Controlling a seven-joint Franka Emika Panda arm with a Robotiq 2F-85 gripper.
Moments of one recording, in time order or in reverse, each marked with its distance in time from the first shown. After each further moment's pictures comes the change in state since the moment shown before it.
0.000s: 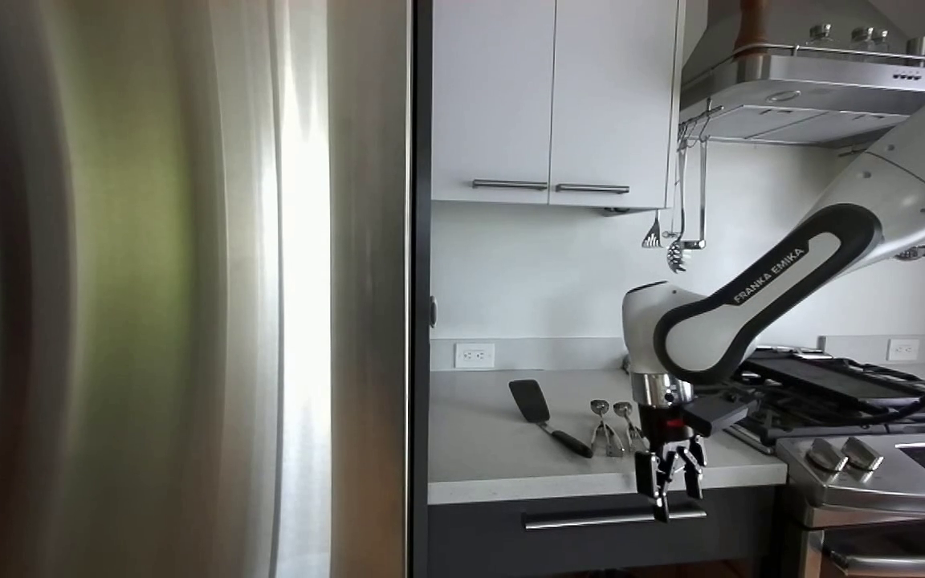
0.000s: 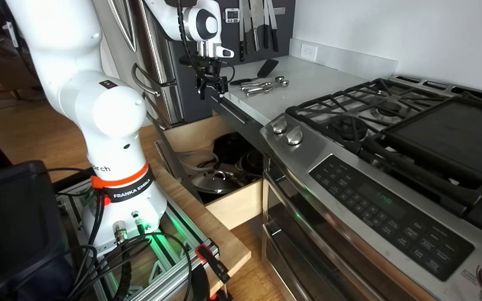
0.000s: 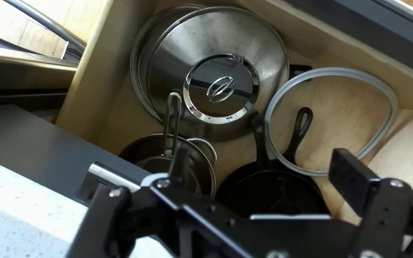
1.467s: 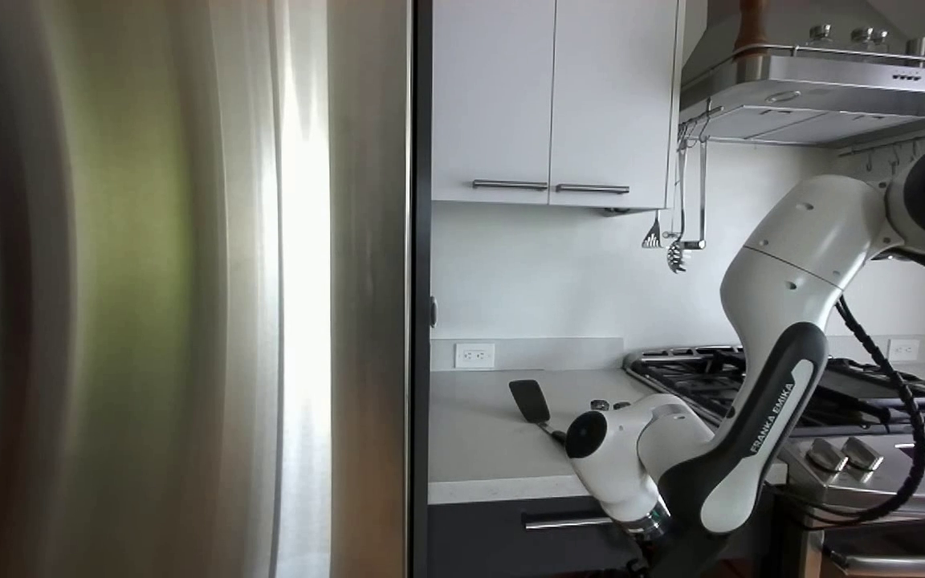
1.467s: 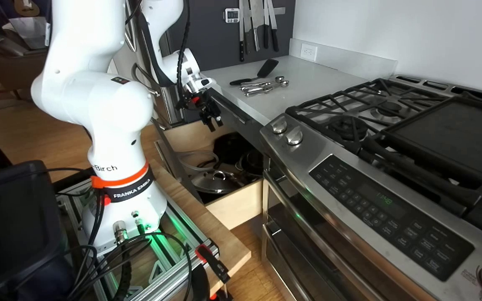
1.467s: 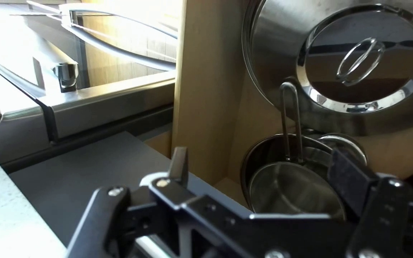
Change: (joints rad) arm 0.246 0.391 -0.049 0.116 -0.710 -0.133 1.044
